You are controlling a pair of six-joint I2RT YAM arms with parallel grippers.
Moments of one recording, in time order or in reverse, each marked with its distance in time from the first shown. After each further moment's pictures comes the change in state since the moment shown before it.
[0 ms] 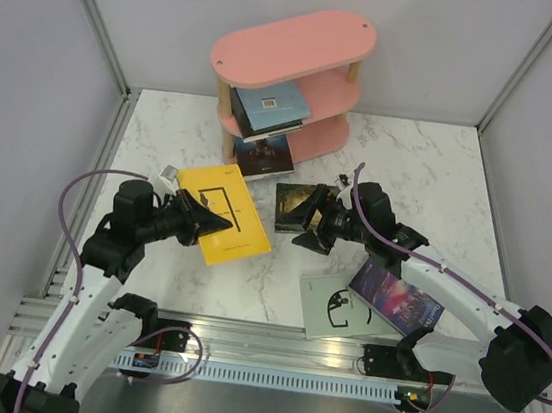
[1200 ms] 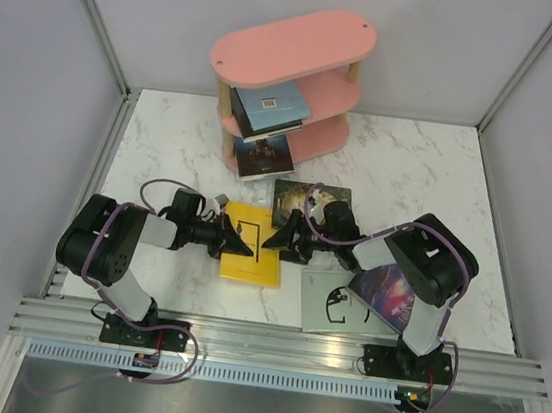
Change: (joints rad) left arm -0.021 0.974 -0.208 0.703 0.314 0.283; right arm -0.033 0.659 -0.155 0.759 -0.237 -0.121
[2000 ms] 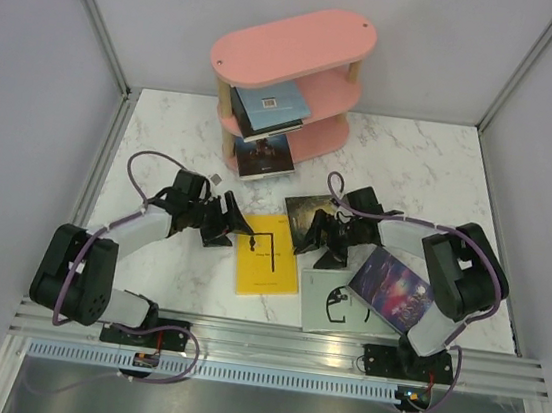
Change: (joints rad) left arm -0.047 -0.265 0.188 -0.418 -0.354 0.067; right arm -0.203 -0.164 0.165 -0.908 -0.032 -0.394
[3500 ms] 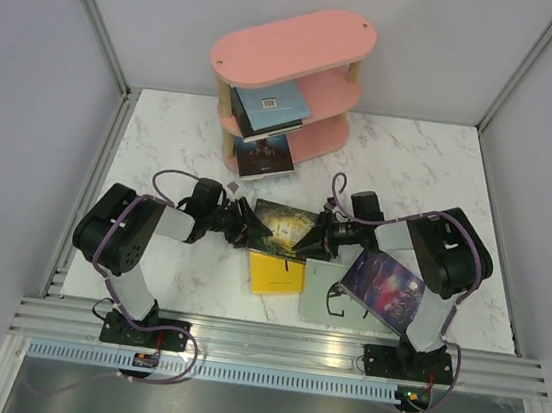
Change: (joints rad) left arm -0.079 0.341 -0.053 0.581 0.127 -0.331; right arm -0.072 0.161 -0.099 0.491 -0.277 0.245
